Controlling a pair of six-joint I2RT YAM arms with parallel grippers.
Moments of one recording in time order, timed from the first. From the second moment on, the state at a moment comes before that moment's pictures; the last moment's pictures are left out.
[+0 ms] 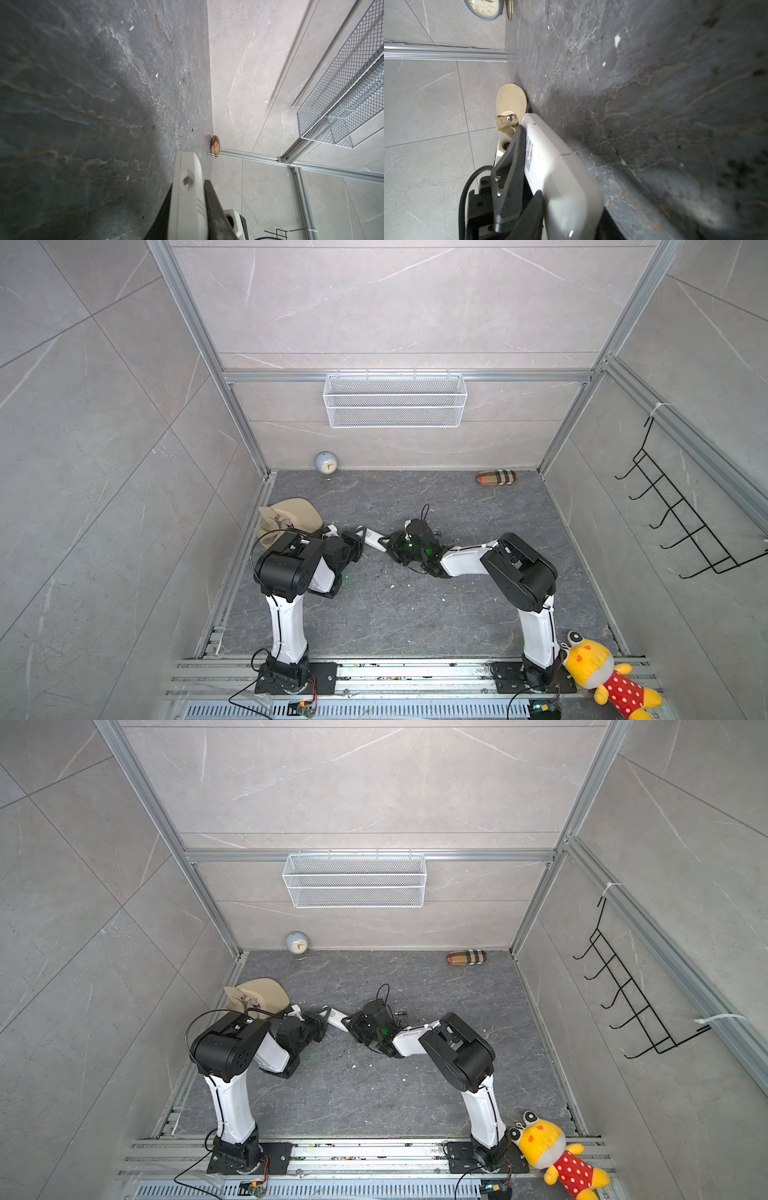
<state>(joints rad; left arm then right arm) -0.32 1.99 0.53 1.23 0.17 -1.47 0.73 2.07 1.08 0.48 -0.23 1.36</state>
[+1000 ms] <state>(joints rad) -0.30 2.02 0.52 1.22 0.19 -1.39 0.70 2.02 1.14 0.09 -0.18 1.11</state>
